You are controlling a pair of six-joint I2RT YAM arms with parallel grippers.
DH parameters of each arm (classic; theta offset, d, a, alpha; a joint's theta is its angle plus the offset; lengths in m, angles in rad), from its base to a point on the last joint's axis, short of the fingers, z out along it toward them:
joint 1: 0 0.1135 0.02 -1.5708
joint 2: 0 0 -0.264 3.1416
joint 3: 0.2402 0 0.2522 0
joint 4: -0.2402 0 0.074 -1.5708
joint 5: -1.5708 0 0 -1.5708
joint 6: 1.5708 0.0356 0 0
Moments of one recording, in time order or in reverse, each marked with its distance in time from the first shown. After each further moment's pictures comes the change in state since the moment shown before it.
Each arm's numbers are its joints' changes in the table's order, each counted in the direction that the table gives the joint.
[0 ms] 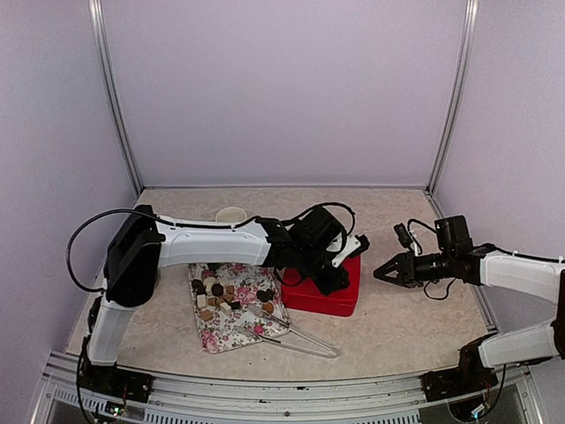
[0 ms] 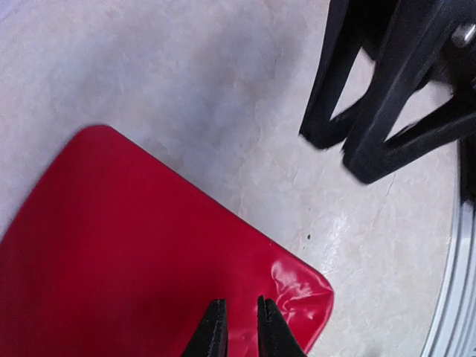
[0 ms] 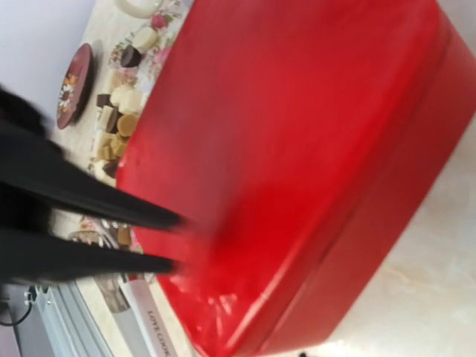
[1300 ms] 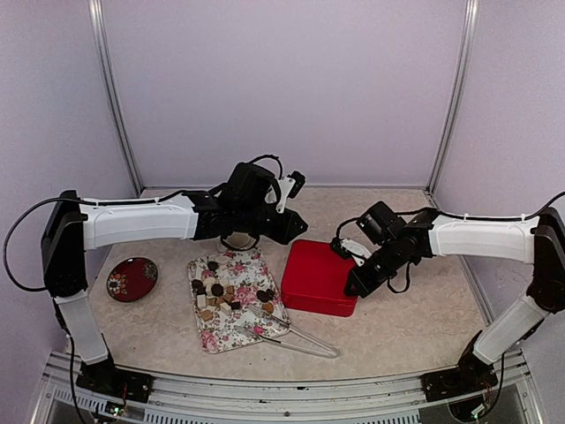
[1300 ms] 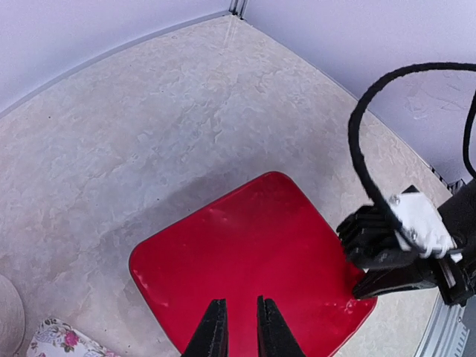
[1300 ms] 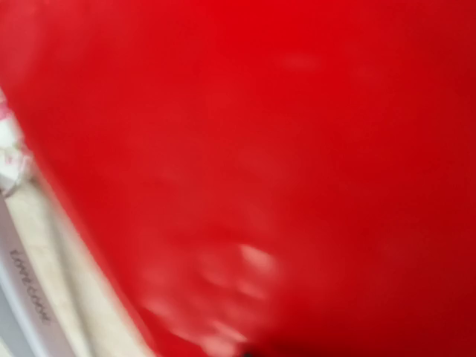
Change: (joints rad) left arm 0.192 -0.357 -0.359 0.248 0.064 -0.225; right arm 0.468 0.340 0.453 -0.469 -0.538 -0.295
